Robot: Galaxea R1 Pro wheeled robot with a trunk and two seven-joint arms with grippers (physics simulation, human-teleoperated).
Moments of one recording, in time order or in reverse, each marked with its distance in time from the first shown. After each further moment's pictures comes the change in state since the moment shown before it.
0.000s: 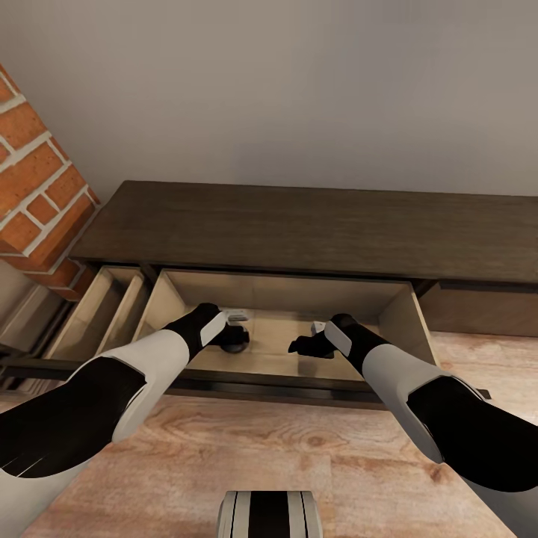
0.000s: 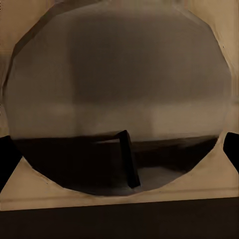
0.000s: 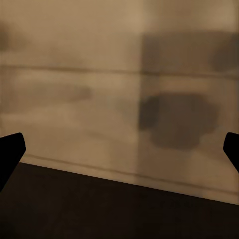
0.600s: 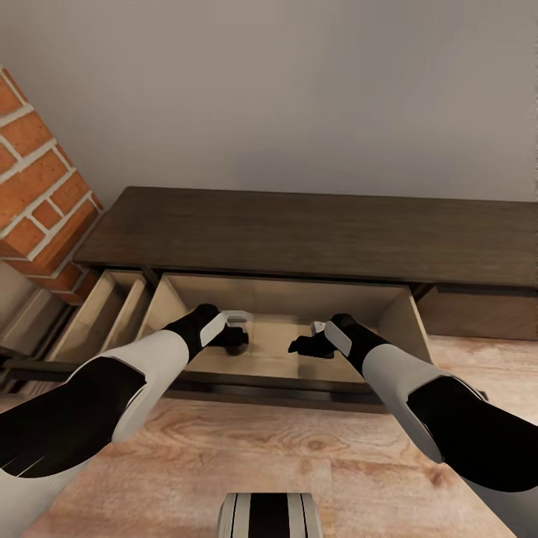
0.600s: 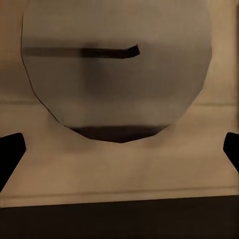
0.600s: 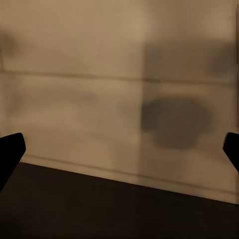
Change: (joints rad) left arm 0.000 0.001 0.000 0.007 0.000 0.001 0.000; right arm 0.000 0.000 0.000 0.000 0.000 0.000 -0.001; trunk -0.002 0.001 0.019
